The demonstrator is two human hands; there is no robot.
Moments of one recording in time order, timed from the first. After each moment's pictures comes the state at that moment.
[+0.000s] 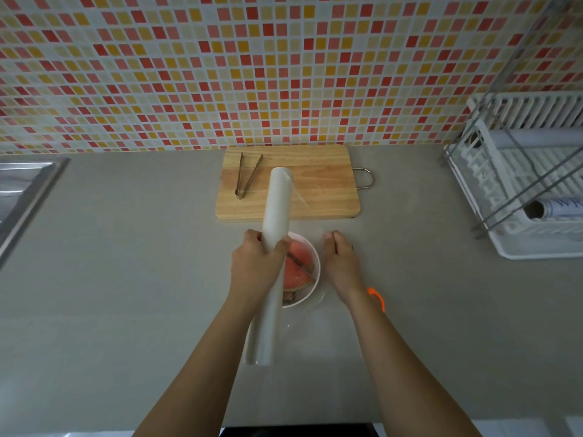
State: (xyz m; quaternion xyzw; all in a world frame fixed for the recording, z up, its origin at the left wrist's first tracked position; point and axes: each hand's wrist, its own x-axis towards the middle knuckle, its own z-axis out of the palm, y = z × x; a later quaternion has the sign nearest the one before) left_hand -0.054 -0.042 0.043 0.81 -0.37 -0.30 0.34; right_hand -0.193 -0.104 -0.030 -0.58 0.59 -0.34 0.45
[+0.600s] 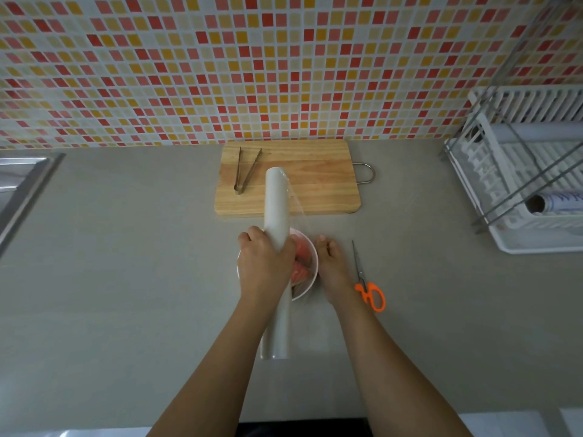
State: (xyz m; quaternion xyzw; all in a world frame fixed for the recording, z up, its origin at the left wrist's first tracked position) left_hand -0.073 -0.043 0.034 0.84 -0.40 -0.18 0.32; right_hand -0.172 -0.102 -0.064 -0.40 0.59 -0.36 0.60
